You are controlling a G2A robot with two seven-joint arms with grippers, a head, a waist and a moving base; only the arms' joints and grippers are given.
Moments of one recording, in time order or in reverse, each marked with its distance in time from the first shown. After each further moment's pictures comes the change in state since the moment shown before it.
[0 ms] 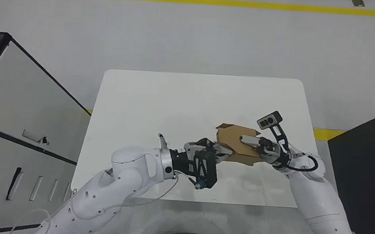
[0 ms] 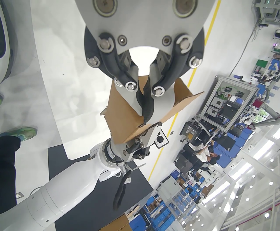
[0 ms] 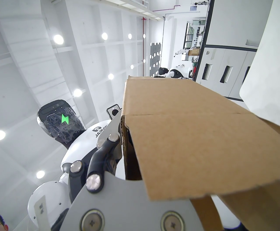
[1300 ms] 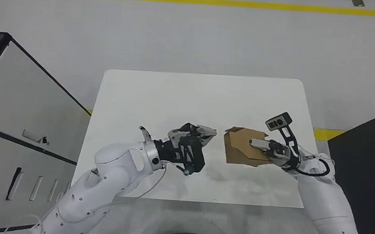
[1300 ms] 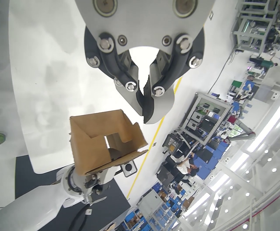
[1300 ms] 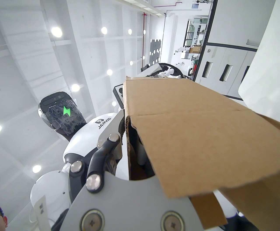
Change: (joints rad) left arm 0.062 0.017 -0.128 -0.050 0.040 0.088 -0.044; right arm -0.023 0.012 0.069 -0.003 0.013 0.004 0.079
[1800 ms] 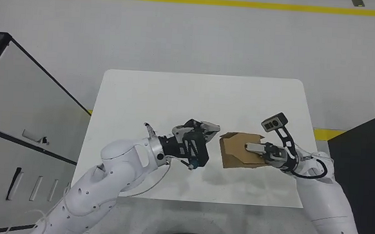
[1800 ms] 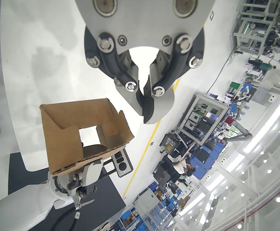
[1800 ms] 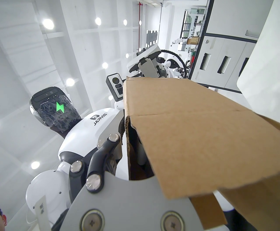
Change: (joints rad) left arm -0.062 -0.016 0.046 0.051 -0.018 0.014 0.014; right arm 0.003 0.003 -0.013 -0.035 -0.046 0.012 0.015
